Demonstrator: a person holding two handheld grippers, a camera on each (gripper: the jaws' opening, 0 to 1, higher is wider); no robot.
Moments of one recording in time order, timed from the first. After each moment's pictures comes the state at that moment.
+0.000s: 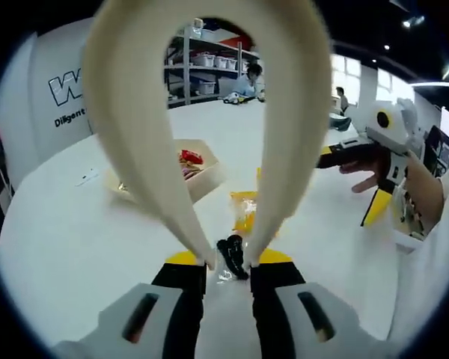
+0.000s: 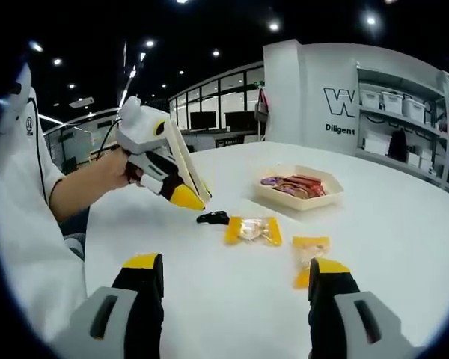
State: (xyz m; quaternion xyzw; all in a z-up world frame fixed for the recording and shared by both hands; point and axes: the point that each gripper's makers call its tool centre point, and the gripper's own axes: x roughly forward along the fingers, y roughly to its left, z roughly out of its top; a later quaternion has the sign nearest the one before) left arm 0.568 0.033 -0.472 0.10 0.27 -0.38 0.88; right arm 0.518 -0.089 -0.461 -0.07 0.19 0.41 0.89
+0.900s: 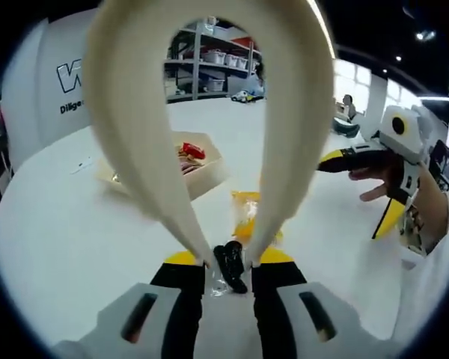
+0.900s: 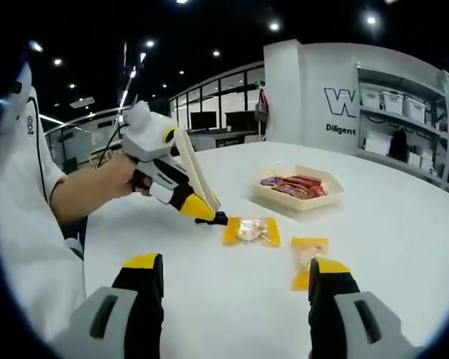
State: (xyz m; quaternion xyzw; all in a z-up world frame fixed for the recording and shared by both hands) left arm 0.581 0.022 -0.488 0.08 0.29 -0.36 0.88; right arm 0.520 -0.090 -0.462 -0.07 0.19 0.42 0.89
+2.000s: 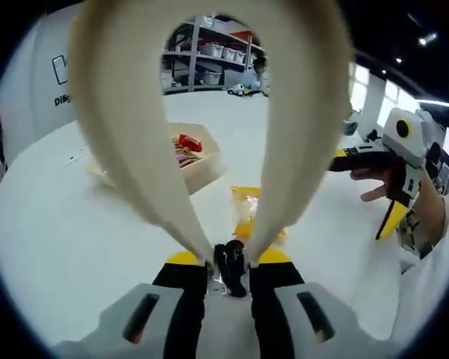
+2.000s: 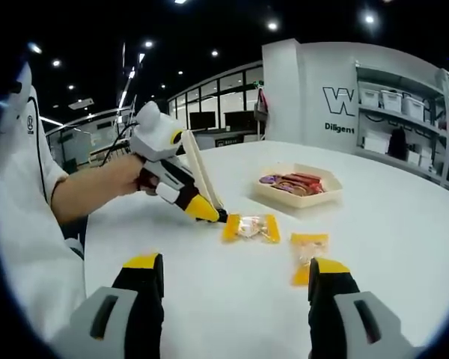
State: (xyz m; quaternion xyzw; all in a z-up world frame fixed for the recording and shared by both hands) left arm 0.583 0.017 -0.495 0.07 0.31 -0.38 0.87; right arm 0.518 -0.093 -0.464 -0.07 0.19 0.41 0.89
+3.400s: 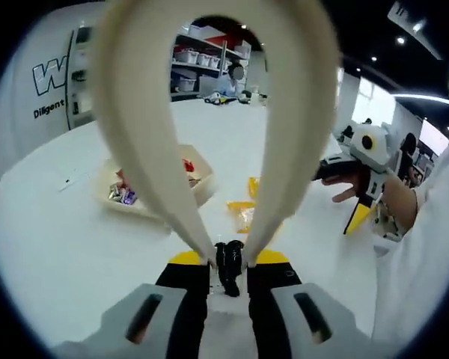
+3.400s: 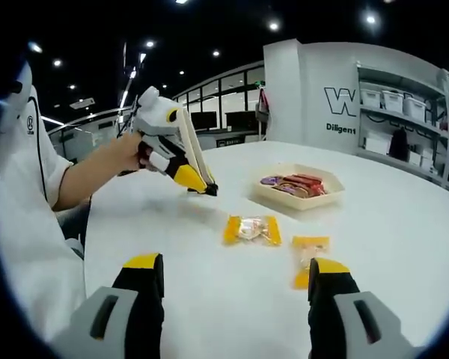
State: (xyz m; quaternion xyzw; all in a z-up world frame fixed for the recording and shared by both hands) left arm 0.584 0.040 -0.441 0.07 0.28 -0.46 0.84; right arm 0.520 -0.090 -0.462 -0.07 0.19 0.42 0.89
